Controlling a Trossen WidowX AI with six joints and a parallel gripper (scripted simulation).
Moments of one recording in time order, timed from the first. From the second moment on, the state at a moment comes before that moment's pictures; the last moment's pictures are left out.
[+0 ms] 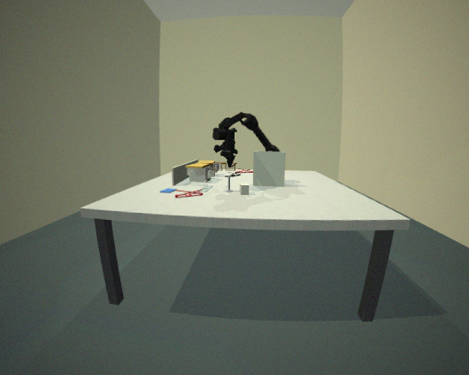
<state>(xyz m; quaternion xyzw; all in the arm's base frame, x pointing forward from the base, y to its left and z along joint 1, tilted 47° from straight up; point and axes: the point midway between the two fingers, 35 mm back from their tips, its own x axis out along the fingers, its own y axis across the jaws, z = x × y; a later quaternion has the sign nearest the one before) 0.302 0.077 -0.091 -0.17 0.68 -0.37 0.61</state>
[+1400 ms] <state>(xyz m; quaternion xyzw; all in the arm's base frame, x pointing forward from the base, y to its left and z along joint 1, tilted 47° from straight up) 0.264 -0.032 0.018 -0.31 0.74 -0.21 0.55</state>
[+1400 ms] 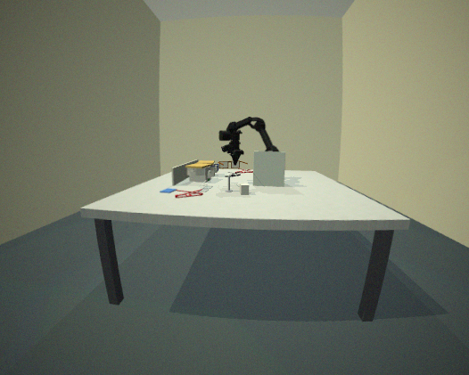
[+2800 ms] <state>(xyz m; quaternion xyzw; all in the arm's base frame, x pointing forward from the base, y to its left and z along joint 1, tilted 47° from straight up) 0.261 -0.061 -0.010 -0.31 0.74 -0.21 0.56</state>
